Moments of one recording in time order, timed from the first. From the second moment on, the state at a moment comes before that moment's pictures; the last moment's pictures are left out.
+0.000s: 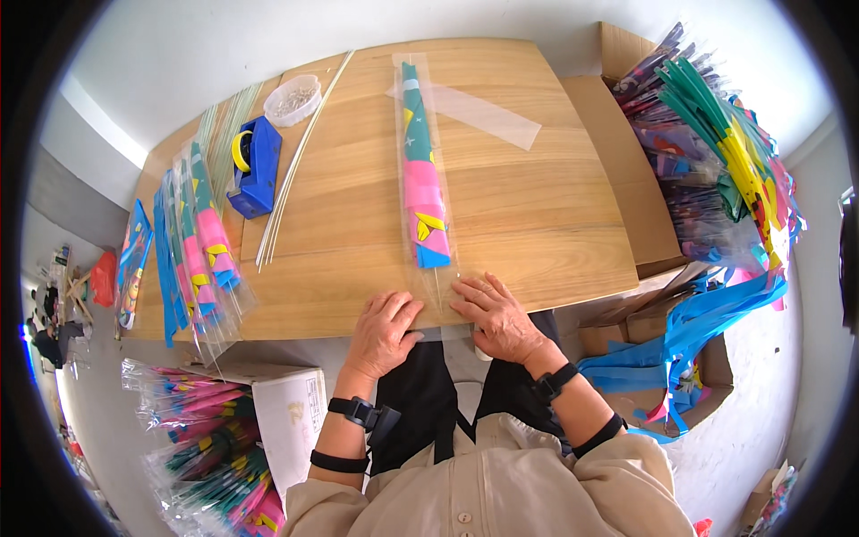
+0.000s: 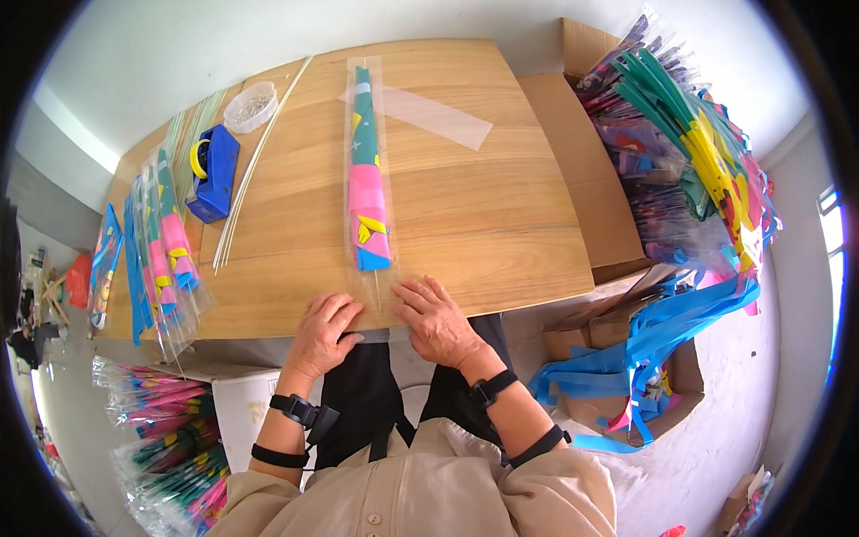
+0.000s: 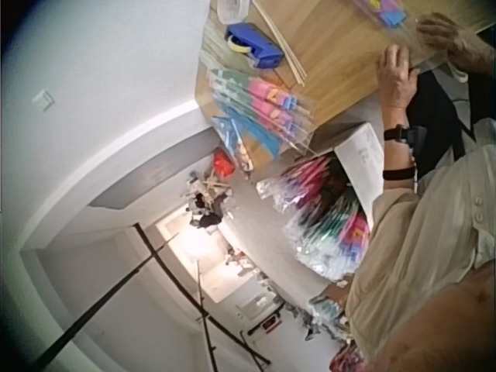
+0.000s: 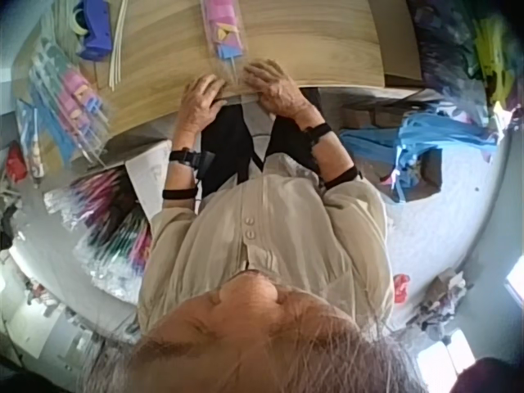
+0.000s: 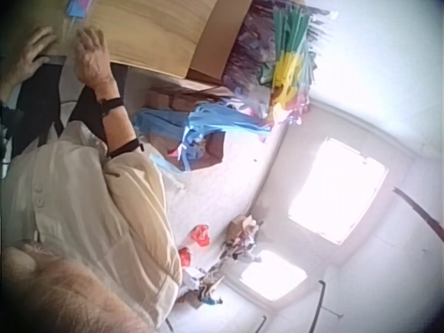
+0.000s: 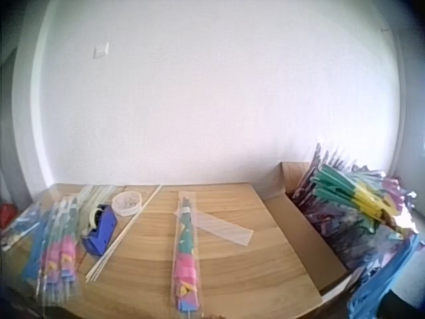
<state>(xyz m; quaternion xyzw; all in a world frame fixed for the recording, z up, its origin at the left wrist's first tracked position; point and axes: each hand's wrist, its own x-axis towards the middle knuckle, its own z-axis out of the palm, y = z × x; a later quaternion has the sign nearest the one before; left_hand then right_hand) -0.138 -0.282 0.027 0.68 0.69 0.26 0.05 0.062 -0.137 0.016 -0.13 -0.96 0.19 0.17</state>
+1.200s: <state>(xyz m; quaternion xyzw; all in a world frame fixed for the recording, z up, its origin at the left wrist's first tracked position) -0.114 -0.265 -0.013 0.45 0.81 0.38 0.03 0.038 -0.156 -0.014 -0.35 -0.83 0.28 0.34</state>
